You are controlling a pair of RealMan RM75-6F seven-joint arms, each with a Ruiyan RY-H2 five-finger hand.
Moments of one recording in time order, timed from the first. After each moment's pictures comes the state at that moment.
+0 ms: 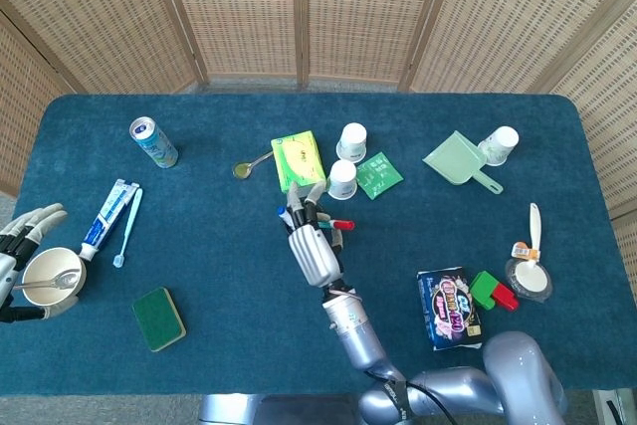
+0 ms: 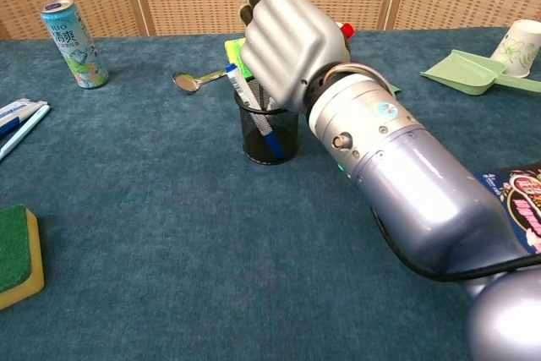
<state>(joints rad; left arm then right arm) -0.17 -0.77 0.03 -1.80 1.67 1.44 -0.42 0.92 -2.01 0.20 -1.43 -1.14 1.45 -1.97</state>
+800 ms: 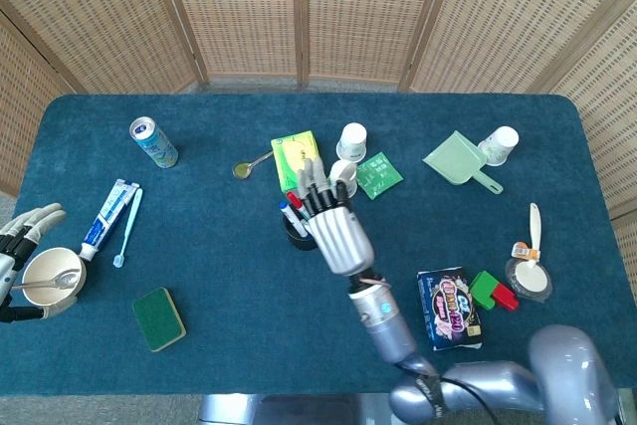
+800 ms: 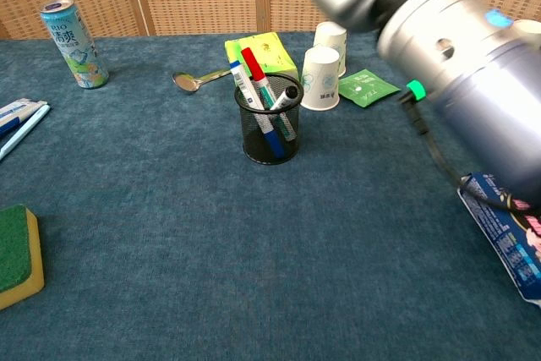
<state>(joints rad) -0.17 -0.77 0.03 -1.81 1.67 1.45 -0.41 0.85 -1.76 0.21 -1.63 -1.29 1.50 -1.64</state>
